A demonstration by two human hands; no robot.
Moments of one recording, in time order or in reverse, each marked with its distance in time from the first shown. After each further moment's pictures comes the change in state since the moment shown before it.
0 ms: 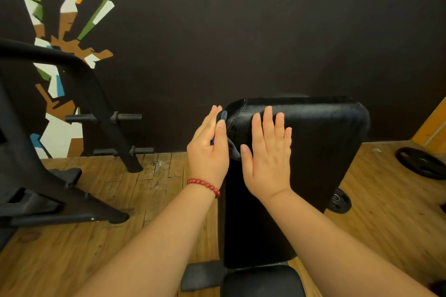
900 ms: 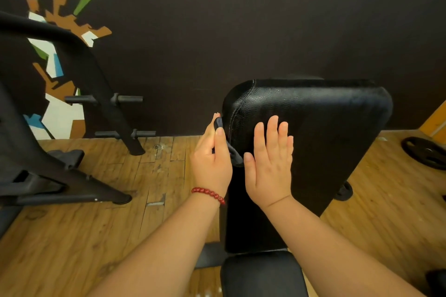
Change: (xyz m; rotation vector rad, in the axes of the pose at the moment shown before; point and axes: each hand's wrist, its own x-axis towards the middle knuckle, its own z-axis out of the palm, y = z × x) left_hand -0.026 -0.039 0.009 0.025 0.064 -0.154; right_hand -0.040 0.004 0.024 0.070 -0.048 -0.023
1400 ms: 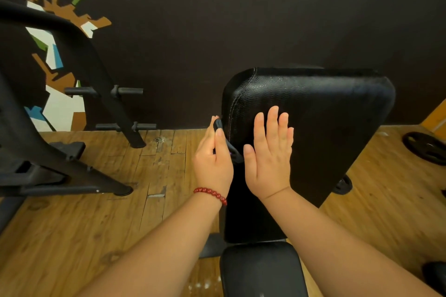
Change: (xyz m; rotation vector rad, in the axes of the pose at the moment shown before) left_hand -0.012 -0.020 0.003 0.044 0.014 -0.050; right_hand -0.004 0.000 -0.001 0.084 -0.024 -0.006
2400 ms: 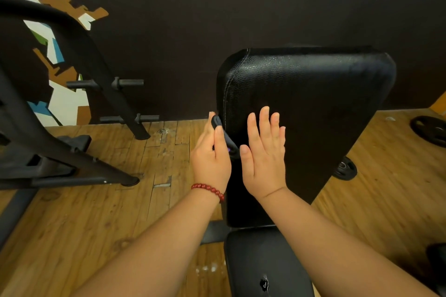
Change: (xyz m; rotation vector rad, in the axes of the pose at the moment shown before) left_hand -0.020 -0.005 -0.004 0.125 -0.043 0.036; right_hand -0.031 -0.002 0.002 0.101 -0.112 0.081
